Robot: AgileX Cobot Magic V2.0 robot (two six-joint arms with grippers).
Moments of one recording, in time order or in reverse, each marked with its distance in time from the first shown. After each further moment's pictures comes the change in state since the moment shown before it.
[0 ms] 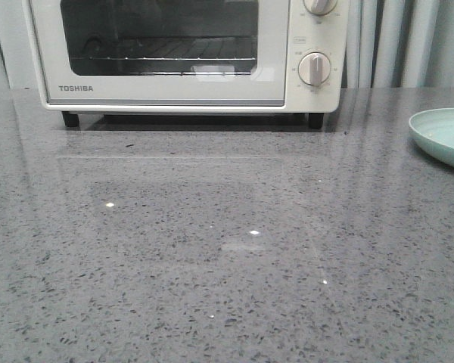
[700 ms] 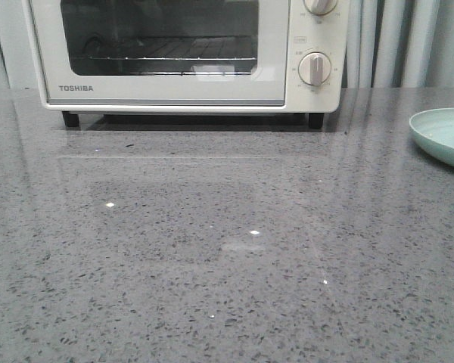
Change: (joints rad) left arm 0.000 0.017 -0.212 0.084 0.247 -0.050; right arm 0.005 0.007 -0.167 0.000 0.472 0.366
